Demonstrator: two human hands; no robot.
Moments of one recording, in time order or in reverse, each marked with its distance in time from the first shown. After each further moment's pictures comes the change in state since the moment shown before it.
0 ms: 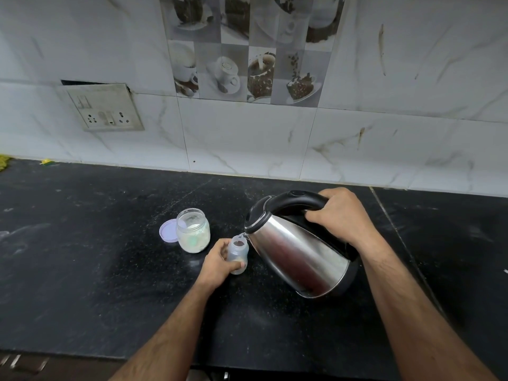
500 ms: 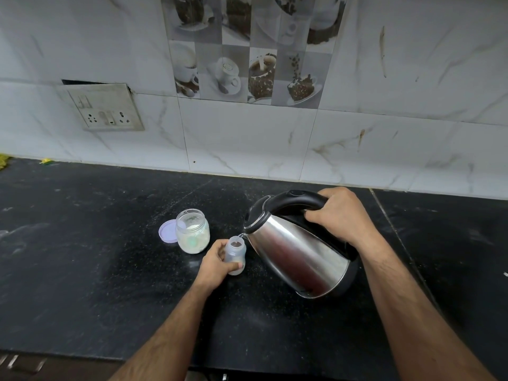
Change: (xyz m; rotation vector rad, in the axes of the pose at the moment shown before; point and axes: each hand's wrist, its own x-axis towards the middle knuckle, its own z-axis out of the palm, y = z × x) left_hand 0.000 -0.002 -0.002 -0.029 0.020 0.001; right_hand 0.003 -0.002 -0.002 -0.007 -0.010 -0.017
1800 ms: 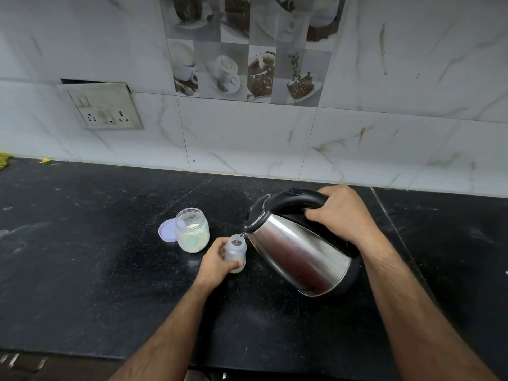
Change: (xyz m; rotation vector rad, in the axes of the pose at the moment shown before) left_hand -0.002 0.004 0.002 0.047 0.020 0.020; right_hand 0.002 0.003 -0.001 -0.018 -0.001 0.003
